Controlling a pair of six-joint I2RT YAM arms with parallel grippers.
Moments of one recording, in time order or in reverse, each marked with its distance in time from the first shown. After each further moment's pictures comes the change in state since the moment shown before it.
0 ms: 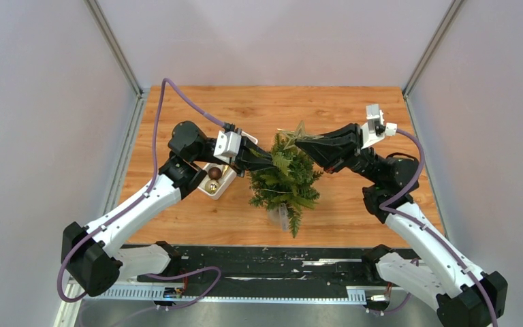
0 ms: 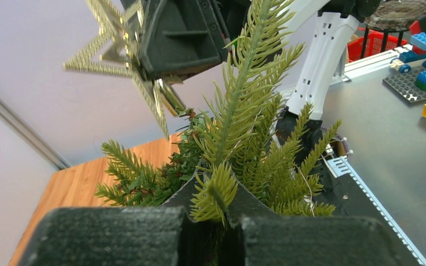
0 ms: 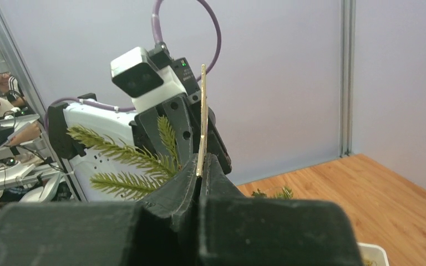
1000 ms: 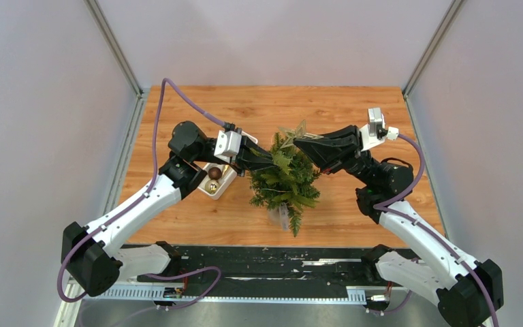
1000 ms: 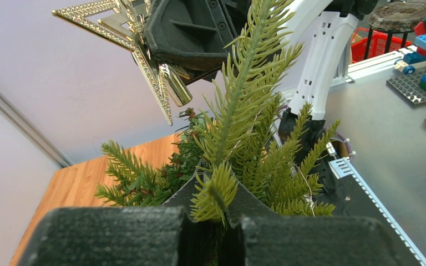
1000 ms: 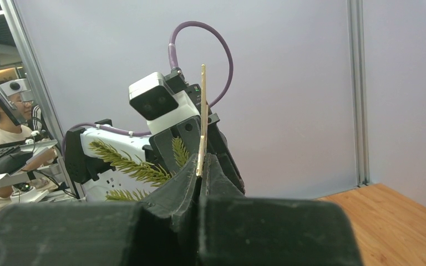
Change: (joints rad) left arm 0.000 0.000 -0.001 0.001 -0.015 0.000; right arm 0.051 0.047 -0.055 0.235 0.102 0.086
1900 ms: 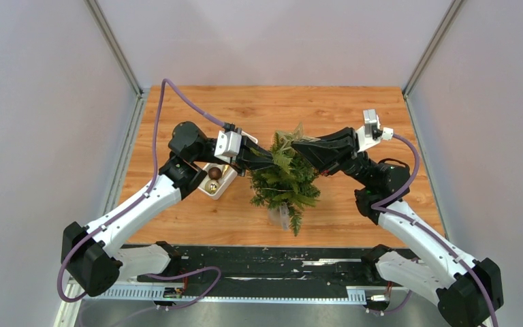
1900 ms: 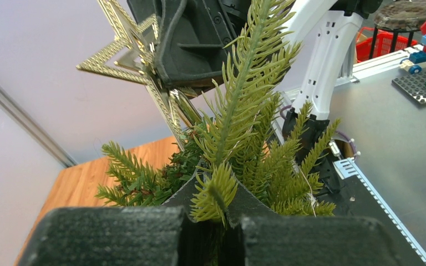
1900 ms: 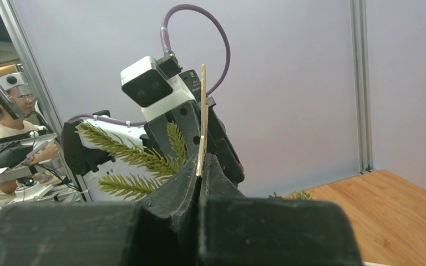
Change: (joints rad) left arm 0.000 0.000 -0.002 0.001 -0.008 0.011; right arm 0.003 0.008 -0.017 -0.010 -0.011 0.000
